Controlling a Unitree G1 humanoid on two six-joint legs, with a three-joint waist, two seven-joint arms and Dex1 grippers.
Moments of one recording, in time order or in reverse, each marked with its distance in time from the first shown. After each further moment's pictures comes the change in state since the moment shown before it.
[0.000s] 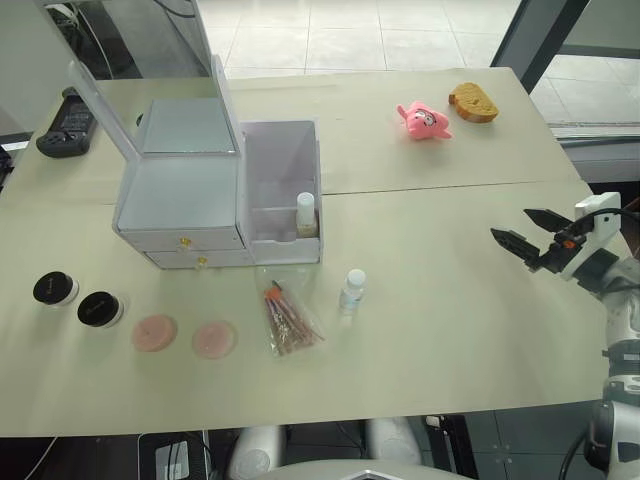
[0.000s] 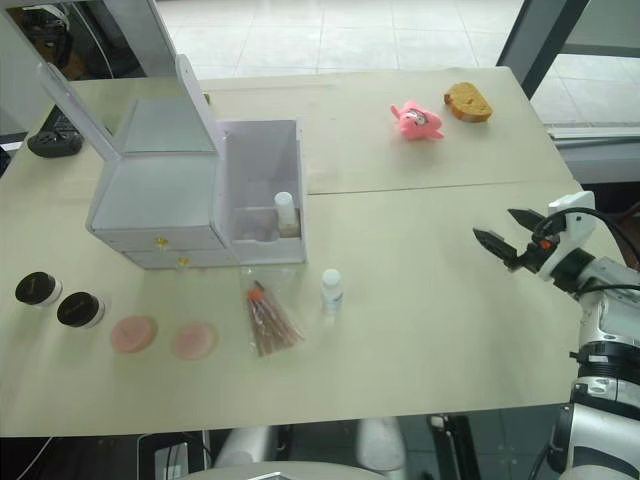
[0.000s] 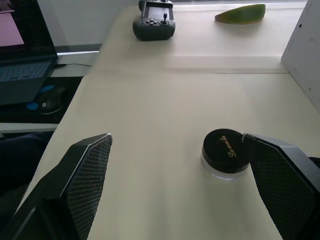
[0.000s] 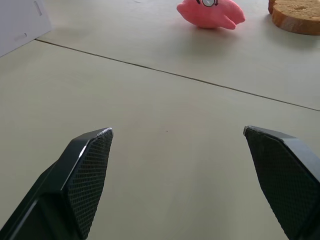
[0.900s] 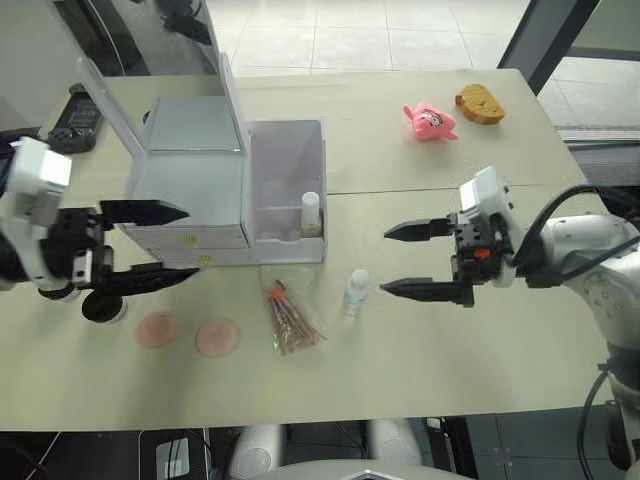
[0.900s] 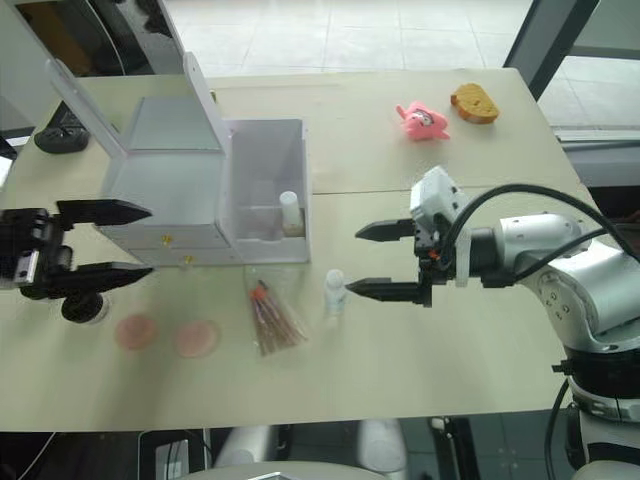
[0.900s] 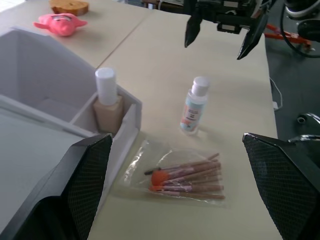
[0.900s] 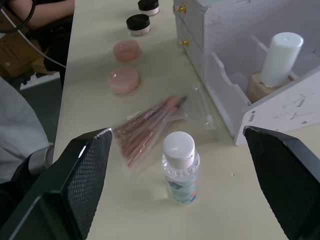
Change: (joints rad) left arm -0.399 0.094 -0.667 -1.212 -0.344 0.620 -0.125; right arm -0.045 -0.095 0.369 -1.097 0.318 0.758 0.042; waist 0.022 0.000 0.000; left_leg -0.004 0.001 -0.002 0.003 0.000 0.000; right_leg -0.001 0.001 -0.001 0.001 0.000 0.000
